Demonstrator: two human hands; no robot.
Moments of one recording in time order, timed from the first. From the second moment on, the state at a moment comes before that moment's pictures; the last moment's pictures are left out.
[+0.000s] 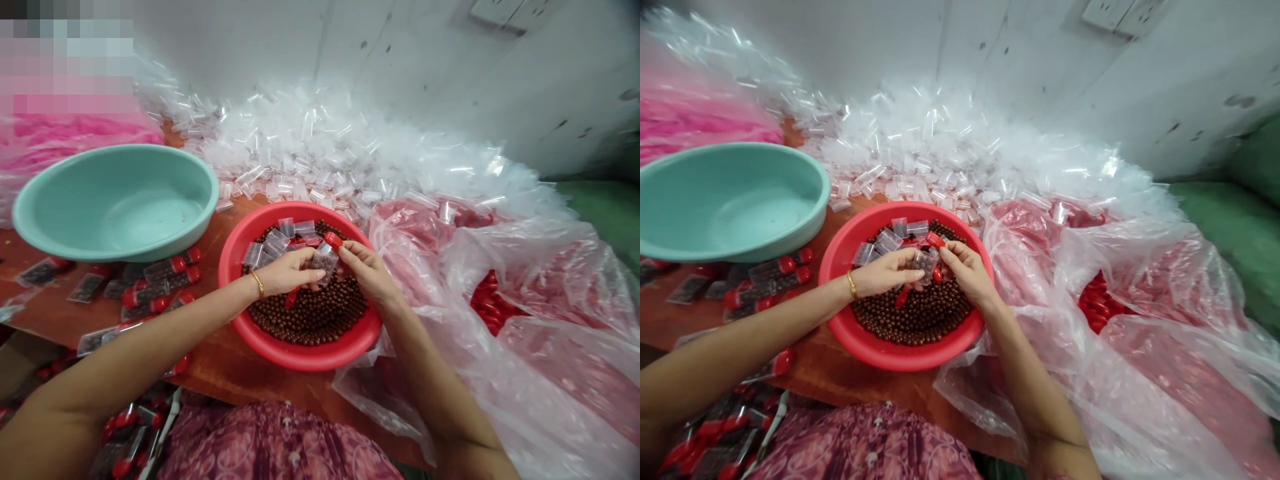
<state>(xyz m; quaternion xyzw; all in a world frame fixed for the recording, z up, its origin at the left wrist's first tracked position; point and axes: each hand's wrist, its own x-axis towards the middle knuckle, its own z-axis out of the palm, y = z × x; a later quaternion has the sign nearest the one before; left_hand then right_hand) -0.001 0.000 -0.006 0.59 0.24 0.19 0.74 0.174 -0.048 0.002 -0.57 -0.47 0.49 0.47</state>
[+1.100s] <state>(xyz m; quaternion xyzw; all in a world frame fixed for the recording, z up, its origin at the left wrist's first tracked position) -0.001 -0.006 0.003 0.80 0.34 0.27 0.43 0.150 -0.085 0.002 -0.54 -0.74 0.00 0.41</state>
